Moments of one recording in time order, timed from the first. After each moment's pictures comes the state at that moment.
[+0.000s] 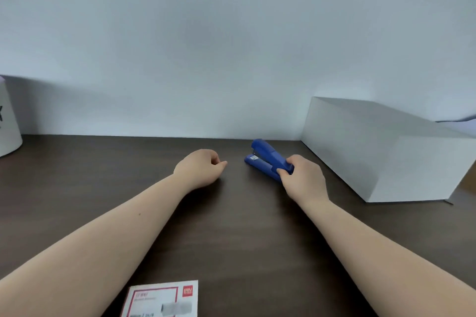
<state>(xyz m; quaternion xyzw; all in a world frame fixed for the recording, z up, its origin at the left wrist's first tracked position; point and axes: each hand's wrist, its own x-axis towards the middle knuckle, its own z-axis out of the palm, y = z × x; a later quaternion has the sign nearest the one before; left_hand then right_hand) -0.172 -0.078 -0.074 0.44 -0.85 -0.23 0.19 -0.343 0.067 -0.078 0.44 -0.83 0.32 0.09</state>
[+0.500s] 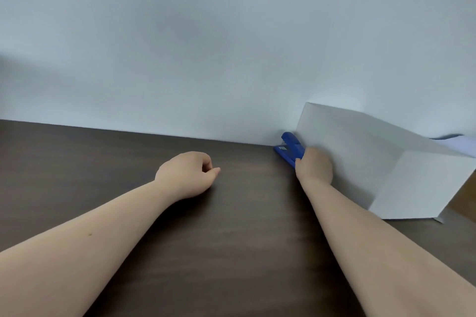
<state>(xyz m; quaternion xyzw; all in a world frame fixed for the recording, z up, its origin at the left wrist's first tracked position) -0.186 -0.082 -0.084 0.39 -0.87 -0.19 0.22 -0.434 0.019 -0.073 0.31 -0.90 0.24 0.16</state>
